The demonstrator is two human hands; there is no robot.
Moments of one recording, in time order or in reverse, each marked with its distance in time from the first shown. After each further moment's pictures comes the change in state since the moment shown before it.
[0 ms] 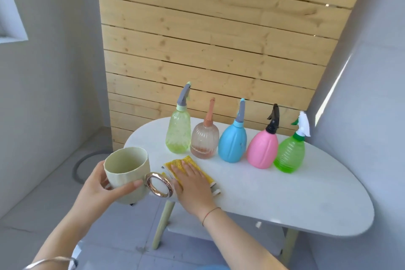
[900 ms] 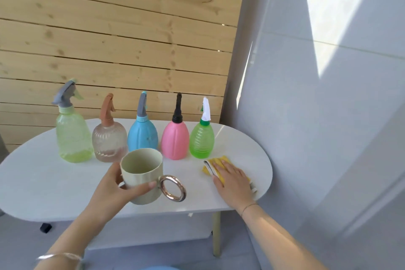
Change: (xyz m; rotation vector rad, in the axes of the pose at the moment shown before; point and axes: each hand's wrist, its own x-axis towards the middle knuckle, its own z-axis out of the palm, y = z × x) left_hand -0.013 0.027 0.231 0.013 -0.307 0.041; right_hand -0.163 0.268 -0.106 -0.182 0.128 0.466
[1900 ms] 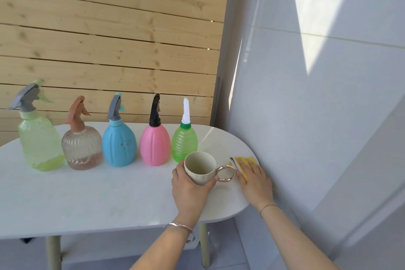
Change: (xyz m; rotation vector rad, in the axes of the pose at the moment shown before) left_hand 0.050 -0.034 0.230 0.185 0.305 0.070; right_hand 0.017 0.111 -0.010 0.078 0.039 0.275
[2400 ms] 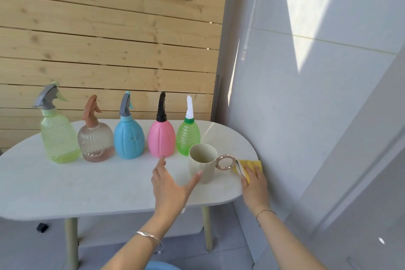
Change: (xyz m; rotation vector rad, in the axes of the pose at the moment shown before) left_hand -0.020 0.004 -0.084 0.093 -0.085 0.014; right_hand -0.053 -0.009 0.011 0.345 0.077 0.131
